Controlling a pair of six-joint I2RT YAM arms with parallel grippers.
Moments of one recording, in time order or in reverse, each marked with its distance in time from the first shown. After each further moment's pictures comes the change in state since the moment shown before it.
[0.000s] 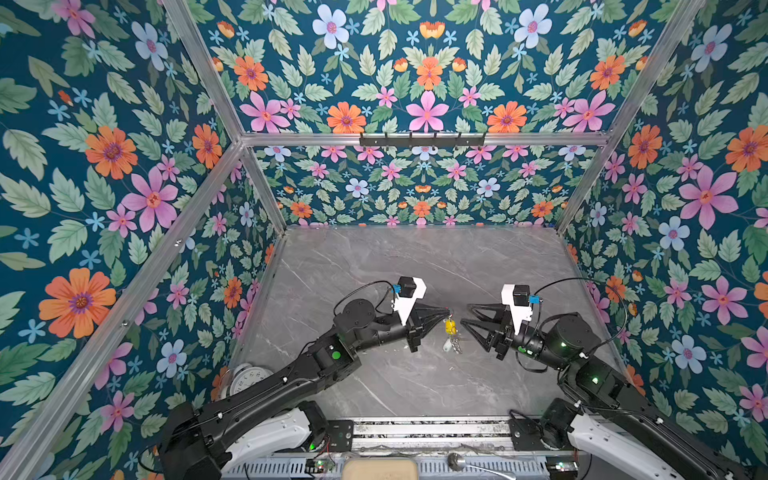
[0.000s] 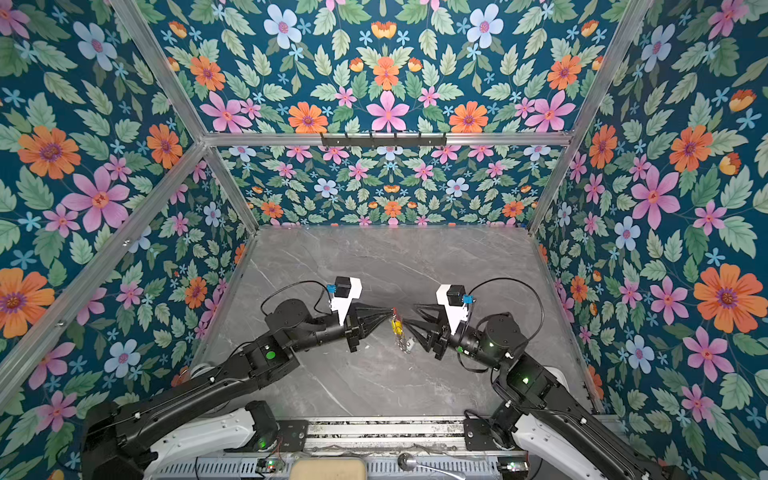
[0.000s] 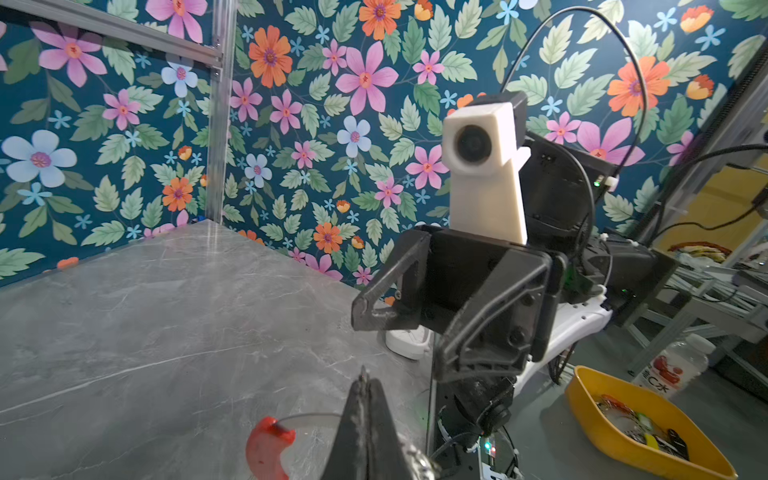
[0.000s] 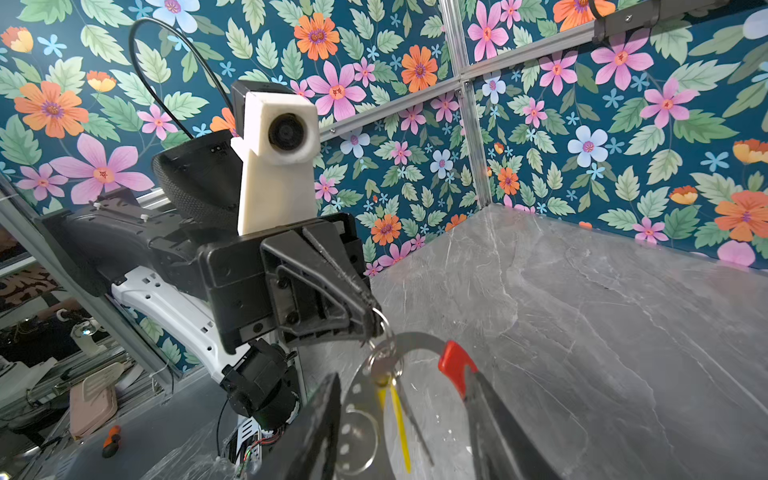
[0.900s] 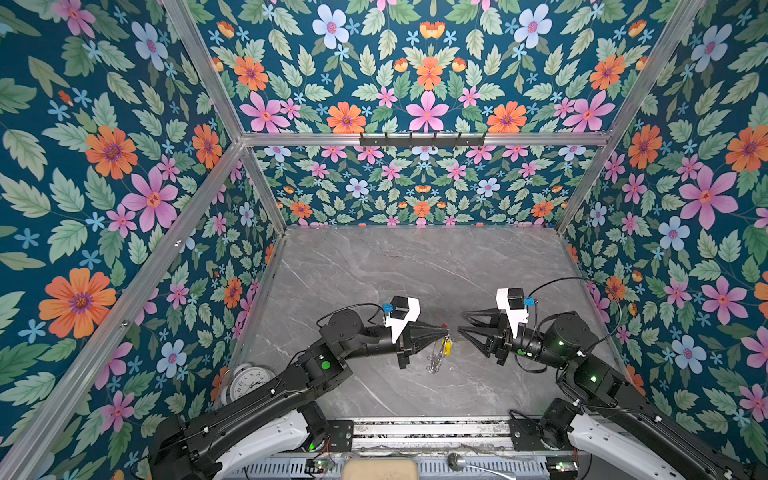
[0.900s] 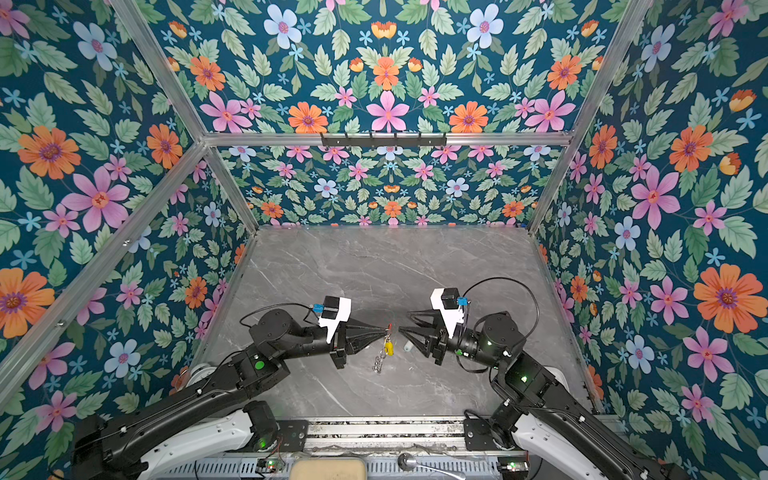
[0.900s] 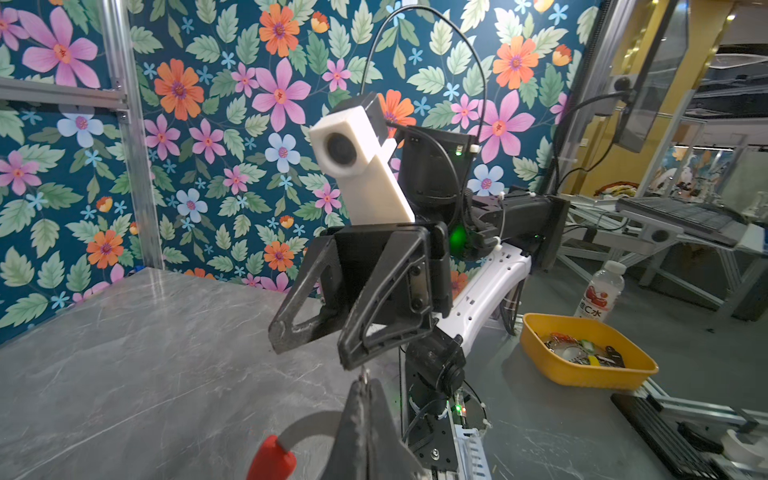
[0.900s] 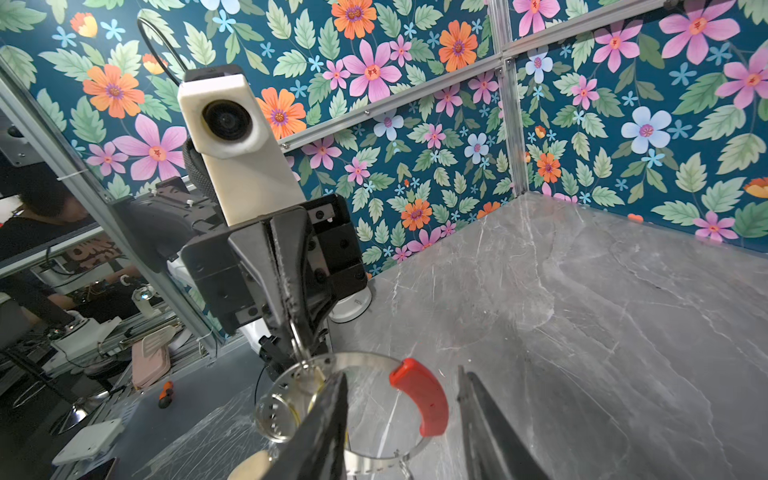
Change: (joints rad) left arm -0.002 -0.109 -0.062 0.033 0.203 0.115; right arm 0.000 0.005 0.003 0.000 -0.132 0.001
